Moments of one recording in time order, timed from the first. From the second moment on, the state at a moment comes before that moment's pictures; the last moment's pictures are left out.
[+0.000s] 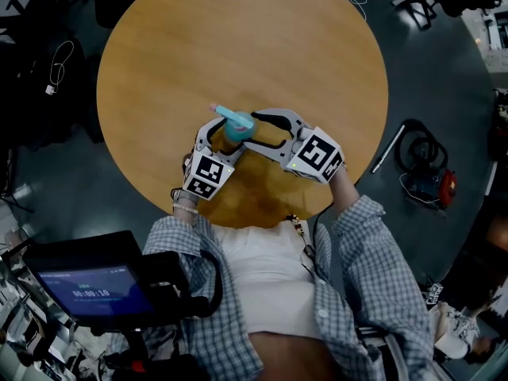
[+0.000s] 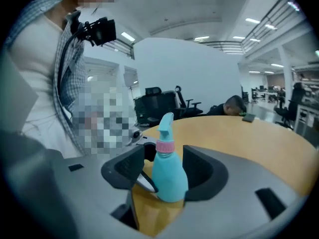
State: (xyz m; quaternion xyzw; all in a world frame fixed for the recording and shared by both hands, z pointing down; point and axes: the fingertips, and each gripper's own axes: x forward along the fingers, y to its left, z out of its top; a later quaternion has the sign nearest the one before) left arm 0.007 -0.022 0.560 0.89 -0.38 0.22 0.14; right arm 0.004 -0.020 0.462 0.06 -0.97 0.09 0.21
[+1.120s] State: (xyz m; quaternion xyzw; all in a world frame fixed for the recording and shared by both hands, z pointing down) left arm 0.003 -0.019 0.560 0.89 -0.39 0.21 0.15; right arm -0.015 -0.026 0.452 0.27 -0.96 0.03 0.11
